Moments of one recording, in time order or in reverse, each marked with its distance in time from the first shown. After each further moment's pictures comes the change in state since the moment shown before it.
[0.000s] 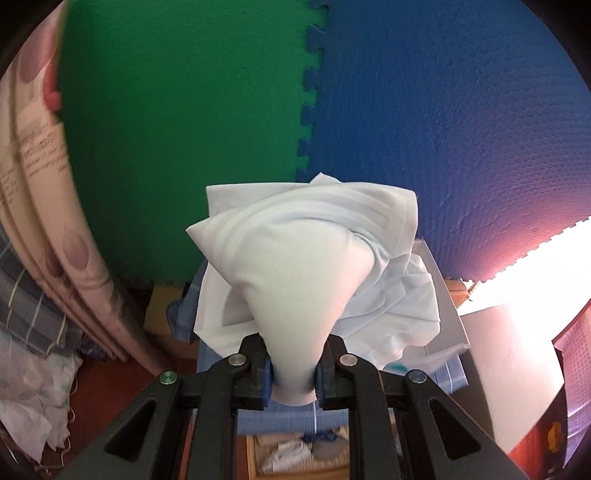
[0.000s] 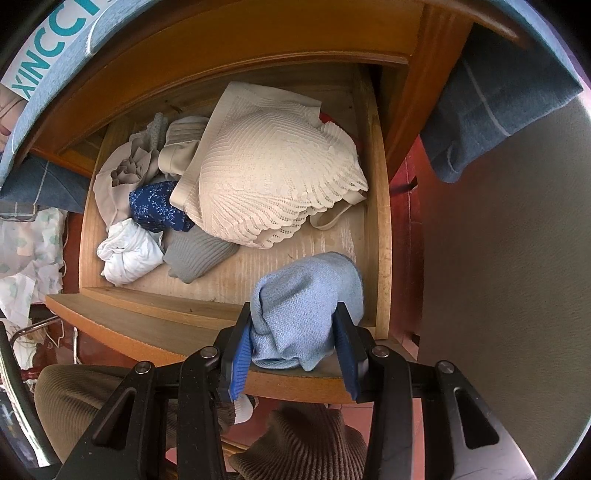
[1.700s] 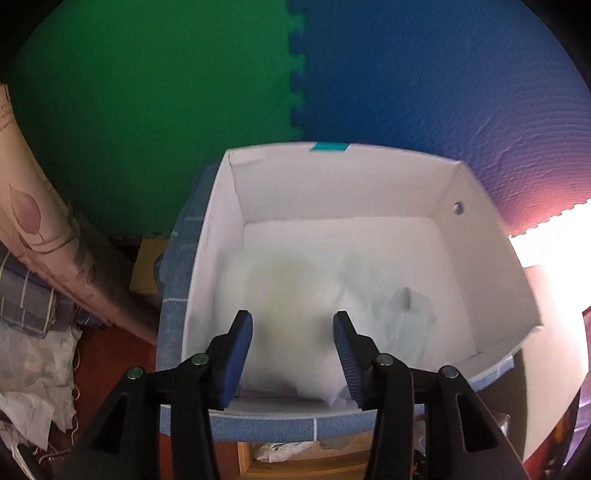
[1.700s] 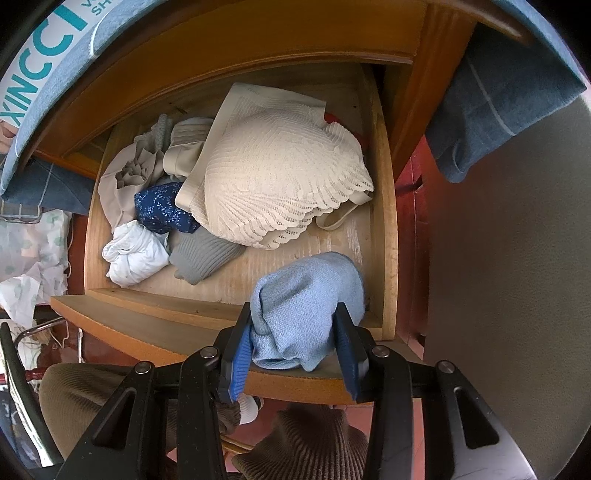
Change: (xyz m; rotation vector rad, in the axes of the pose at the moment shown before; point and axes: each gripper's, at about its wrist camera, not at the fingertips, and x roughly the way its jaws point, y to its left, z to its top) left arm 0.108 -0.030 -0.035 0.017 0.224 0.069; right arm 0.001 0.001 -0.001 -0.004 -0.003 0.018
